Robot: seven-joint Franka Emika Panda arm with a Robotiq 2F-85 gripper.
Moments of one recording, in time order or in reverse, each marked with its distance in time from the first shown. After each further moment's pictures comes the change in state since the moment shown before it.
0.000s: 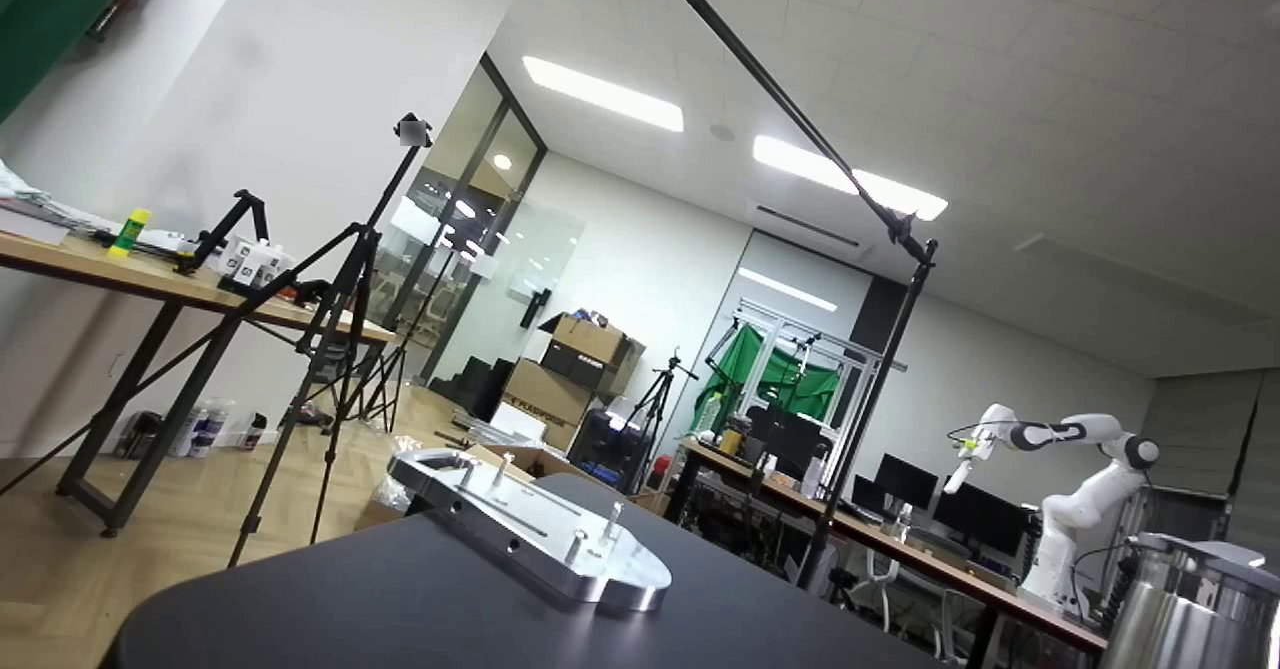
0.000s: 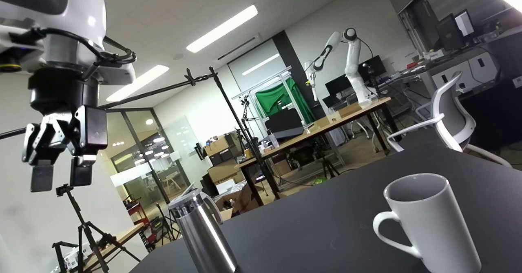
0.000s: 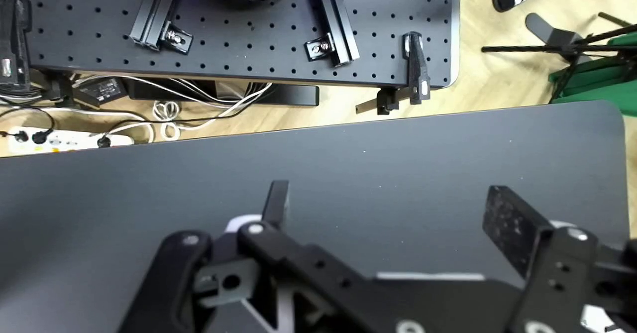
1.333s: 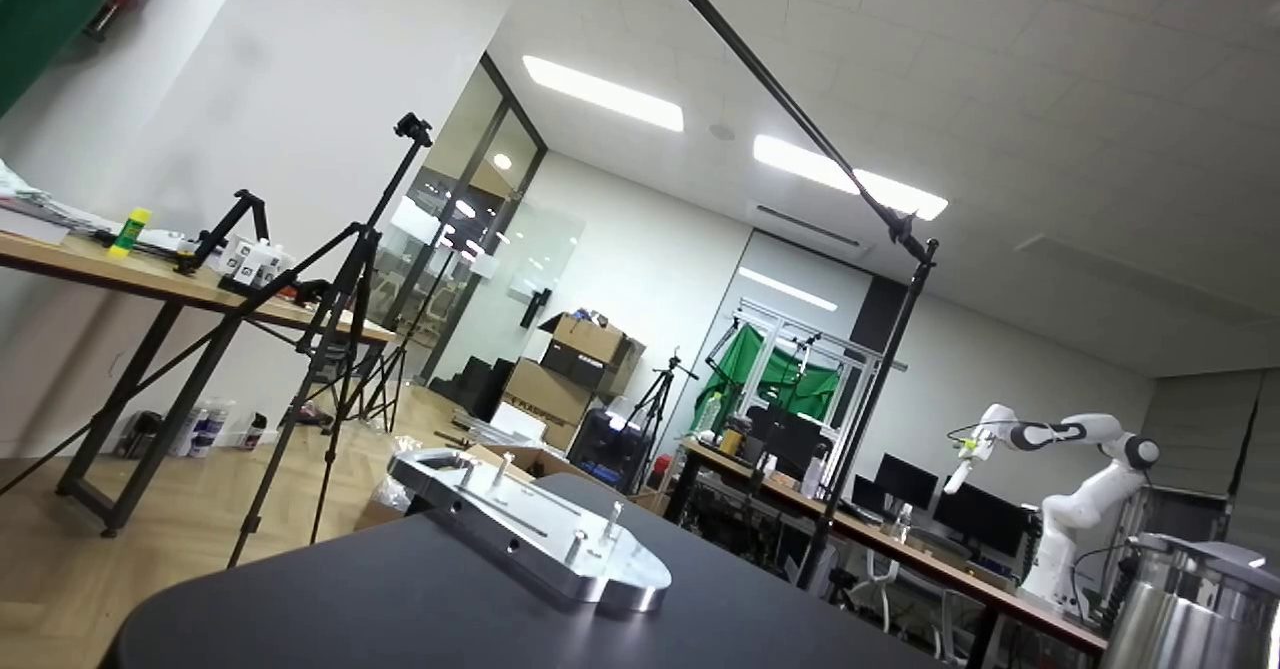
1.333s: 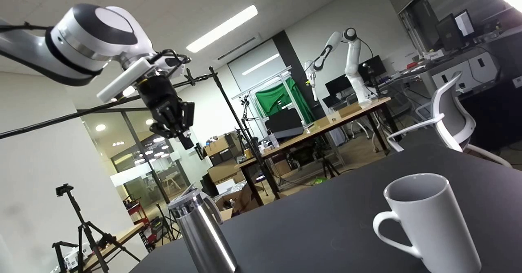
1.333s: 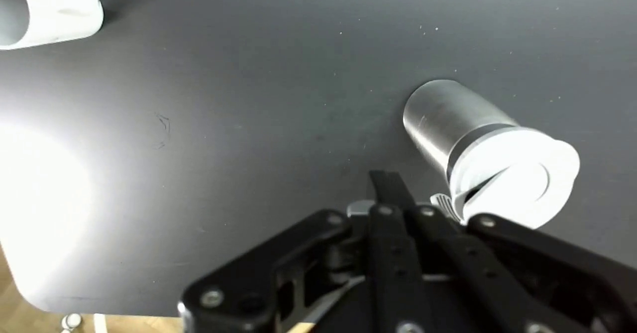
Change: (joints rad) arm -0.023 0.471 0.118 0.391 -0.234 0.423 0.069
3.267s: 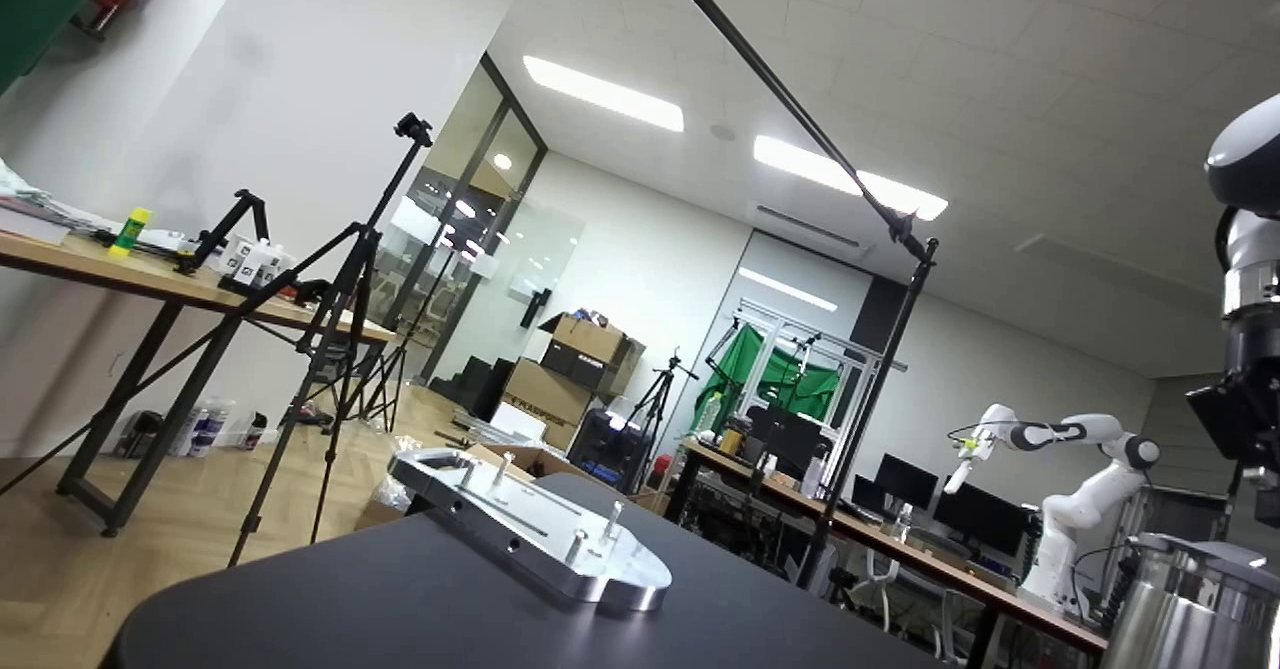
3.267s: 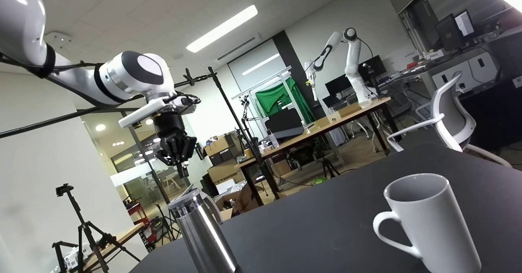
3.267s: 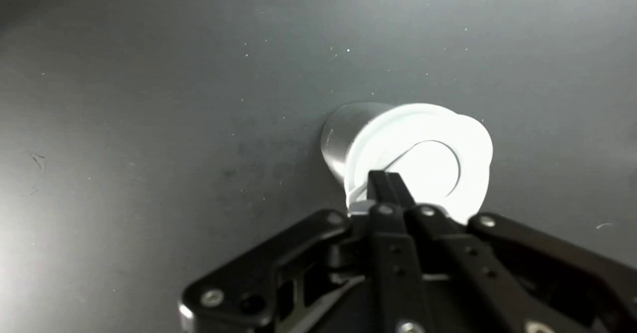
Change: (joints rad) arm 0.057 0.330 0.047 0.295 0.107 -0.189 0.069
